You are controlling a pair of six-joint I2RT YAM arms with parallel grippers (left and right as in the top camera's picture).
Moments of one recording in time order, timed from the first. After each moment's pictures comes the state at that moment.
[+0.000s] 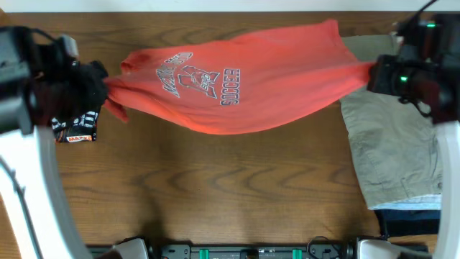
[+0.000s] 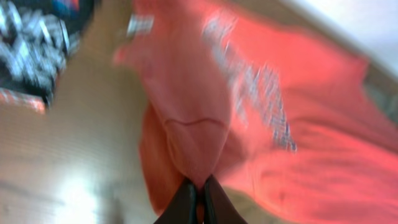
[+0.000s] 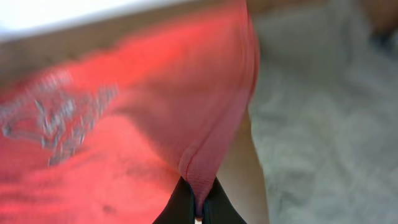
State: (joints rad) left arm 0.29 1.40 1.81 -1.37 0.36 -0.21; right arm -0.05 1.41 1.76 -1.19 -0.18 0.17
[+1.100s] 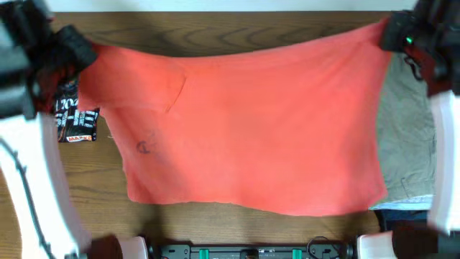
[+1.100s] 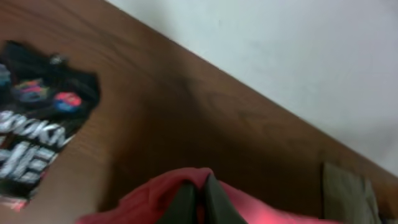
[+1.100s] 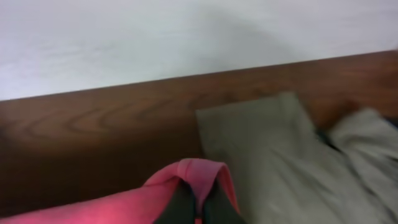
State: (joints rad) left arm 0.25 1.53 1.84 -1.03 0.29 -0.38; right arm -0.05 1.63 1.86 -0.88 -0.04 0.12
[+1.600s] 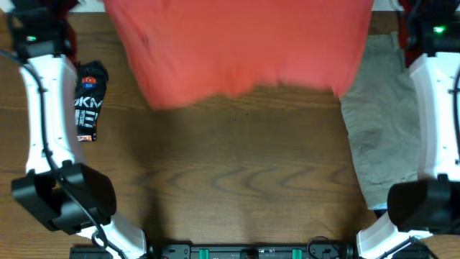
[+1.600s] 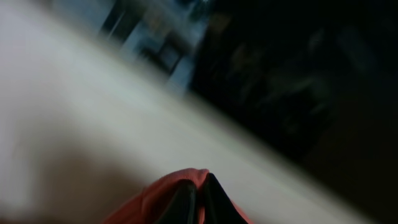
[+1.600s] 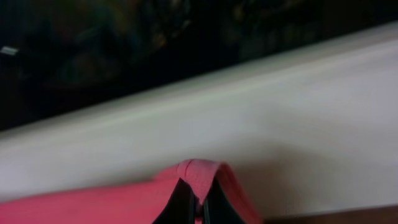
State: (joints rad) left arm 0.26 1.84 1.92 -0.01 0.41 -0.75; right arm -0.06 1.79 1.97 -0.25 -0.11 0.34
